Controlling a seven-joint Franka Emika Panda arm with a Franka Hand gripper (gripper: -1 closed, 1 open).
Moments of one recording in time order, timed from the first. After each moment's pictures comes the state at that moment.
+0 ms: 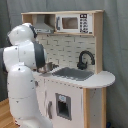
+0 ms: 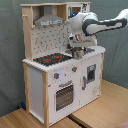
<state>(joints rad) -1.64 -0.09 2.30 -1.62 -0.26 1.36 -0.43</state>
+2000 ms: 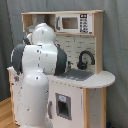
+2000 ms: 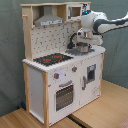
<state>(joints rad) -1.64 0.25 2.25 -1.88 -0.56 1.54 -0.26</state>
